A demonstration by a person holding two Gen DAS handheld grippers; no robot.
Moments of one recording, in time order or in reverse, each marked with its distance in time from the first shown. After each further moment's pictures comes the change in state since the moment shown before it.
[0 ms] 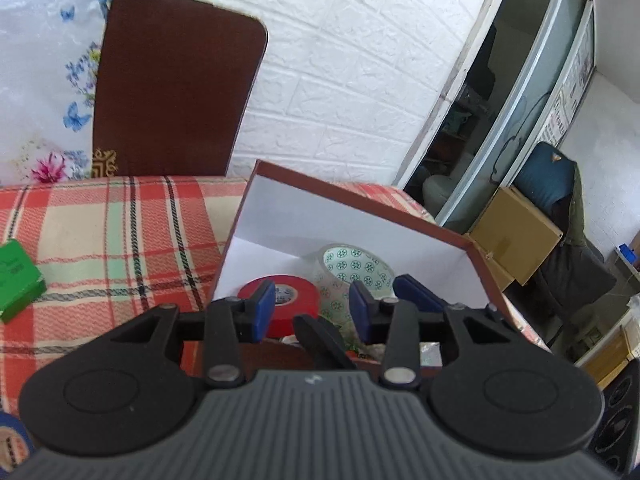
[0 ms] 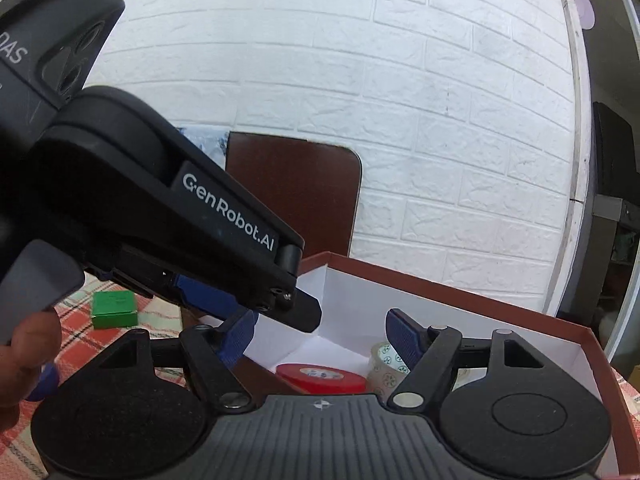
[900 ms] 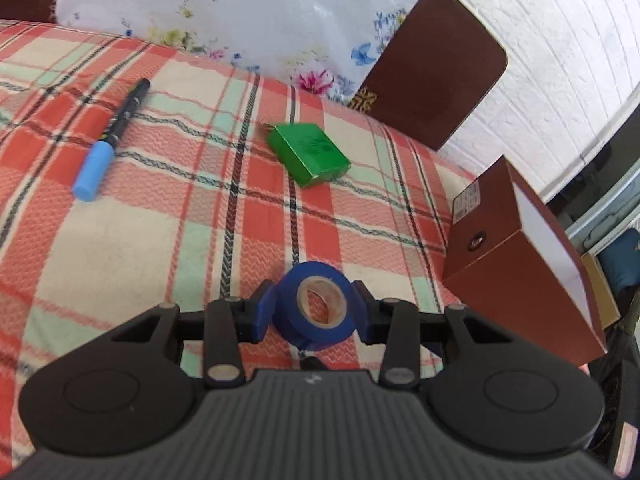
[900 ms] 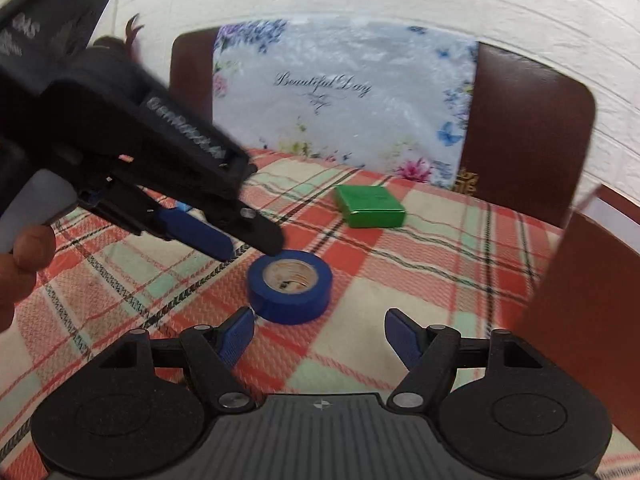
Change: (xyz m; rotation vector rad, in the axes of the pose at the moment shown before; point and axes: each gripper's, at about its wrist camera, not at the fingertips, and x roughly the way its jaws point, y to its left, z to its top) left arm -0.095 0.159 -0.073 -0.356 0.083 0.279; right arm 0.000 0.166 -0.045 -0.143 0.298 0.437
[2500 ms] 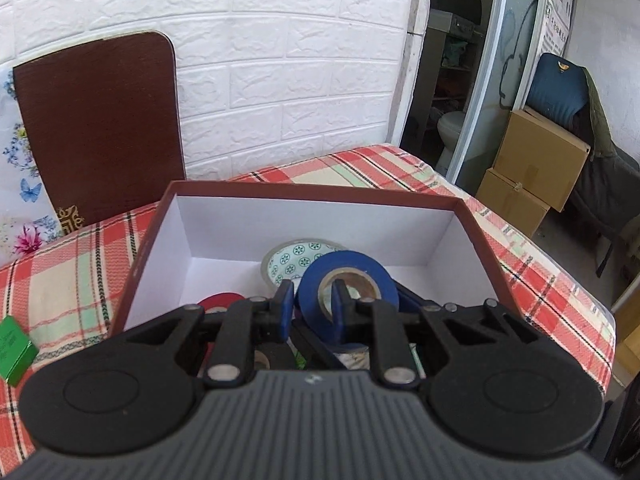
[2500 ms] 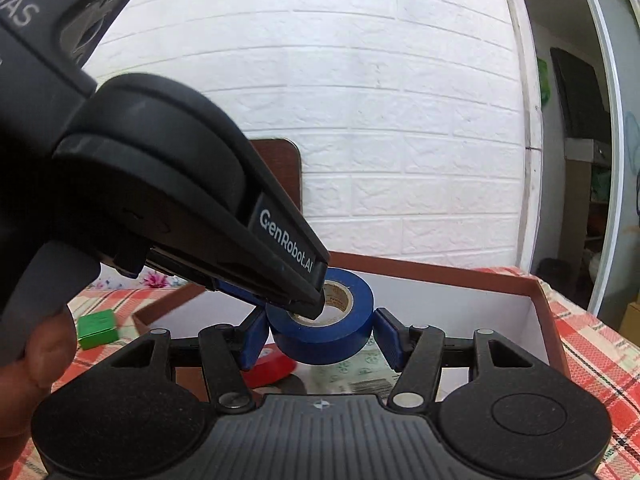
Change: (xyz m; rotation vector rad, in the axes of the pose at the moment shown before) left arm 0.071 -0.298 -0.004 0.621 -0.023 -0.110; right arm -0.105 -0.189 -0.015 0.334 -0.256 -0.458
